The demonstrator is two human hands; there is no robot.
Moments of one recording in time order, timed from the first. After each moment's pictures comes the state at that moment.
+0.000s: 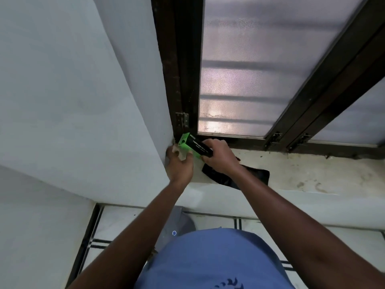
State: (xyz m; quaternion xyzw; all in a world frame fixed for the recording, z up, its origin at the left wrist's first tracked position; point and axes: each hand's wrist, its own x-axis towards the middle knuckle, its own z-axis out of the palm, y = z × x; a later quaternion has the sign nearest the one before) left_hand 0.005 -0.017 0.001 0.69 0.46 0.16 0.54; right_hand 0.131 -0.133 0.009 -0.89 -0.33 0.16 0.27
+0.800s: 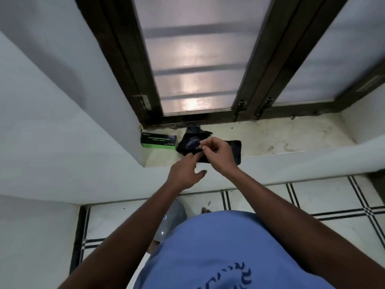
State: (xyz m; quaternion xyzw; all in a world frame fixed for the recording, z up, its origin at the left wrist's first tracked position) left_hand 0.002 -0.102 -0.040 0.96 0.07 -0.11 0.26; right_hand 0.085 -0.246 -0.019 -0.81 -0.10 0.16 0.55
